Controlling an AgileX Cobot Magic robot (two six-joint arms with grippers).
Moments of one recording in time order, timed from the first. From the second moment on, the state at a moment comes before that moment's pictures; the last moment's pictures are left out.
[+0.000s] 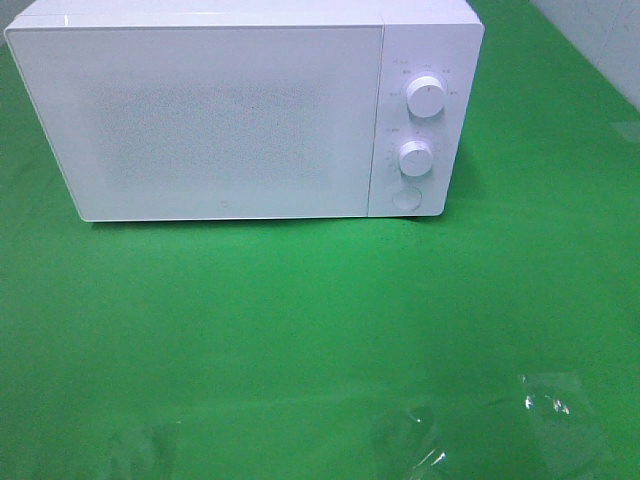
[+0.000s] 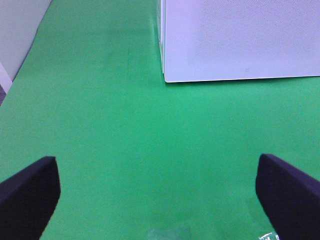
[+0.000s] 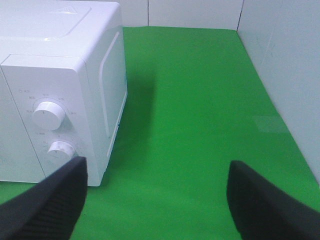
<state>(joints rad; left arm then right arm) 0.00 0.00 -0.51 -0.08 1.05 0.09 0.08 0.71 -0.54 -0.19 0.17 0.18</state>
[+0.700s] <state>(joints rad) 0.00 0.00 -0.51 -0.08 1.05 0.09 0.08 1.13 -0.50 -0.15 -0.40 0.12</state>
